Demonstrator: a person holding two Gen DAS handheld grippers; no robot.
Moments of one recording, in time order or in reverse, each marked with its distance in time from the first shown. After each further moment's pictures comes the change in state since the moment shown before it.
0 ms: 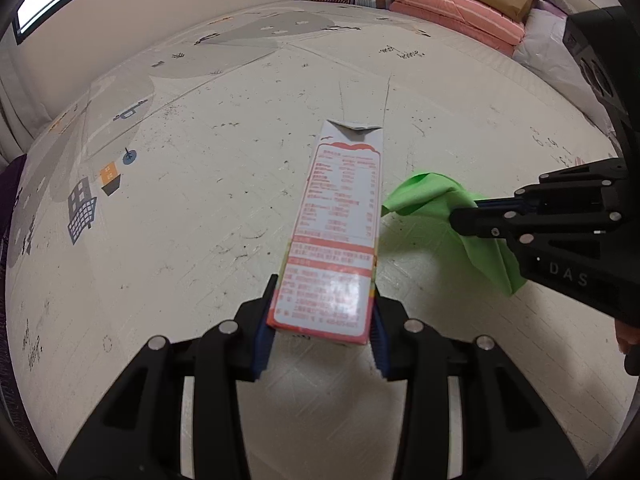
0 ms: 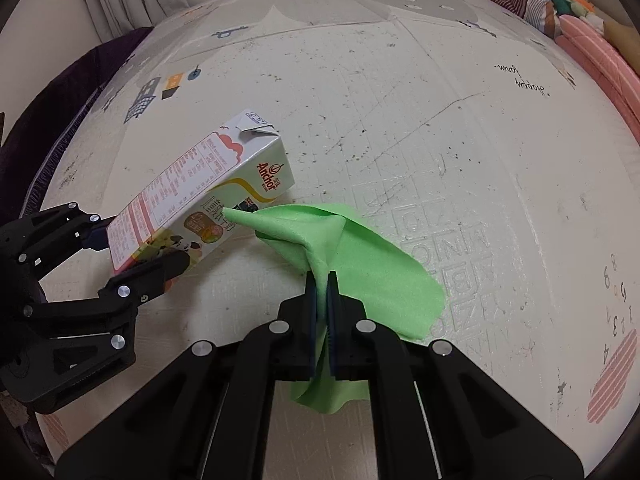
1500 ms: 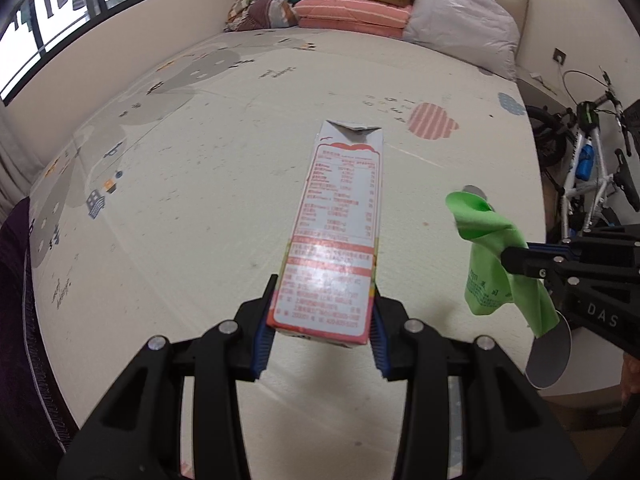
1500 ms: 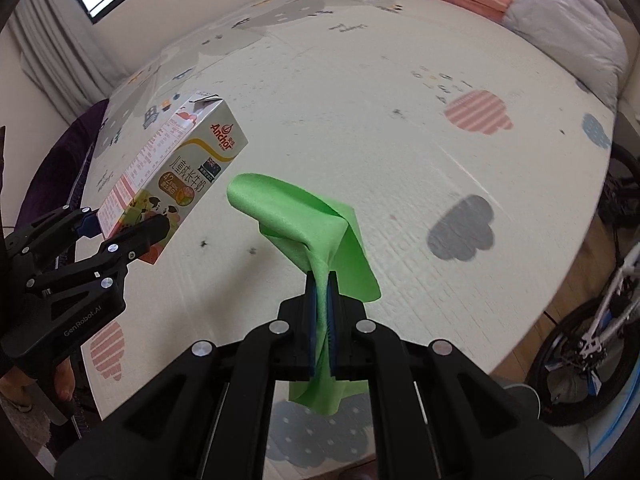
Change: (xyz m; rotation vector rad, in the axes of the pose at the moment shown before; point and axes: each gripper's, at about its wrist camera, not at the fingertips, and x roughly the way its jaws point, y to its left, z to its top) left arm -0.197 -0.174 -0.114 0.206 -0.027 -0.083; right arm -0.245 -0.003 -0.282 0.429 -0.072 -0.113
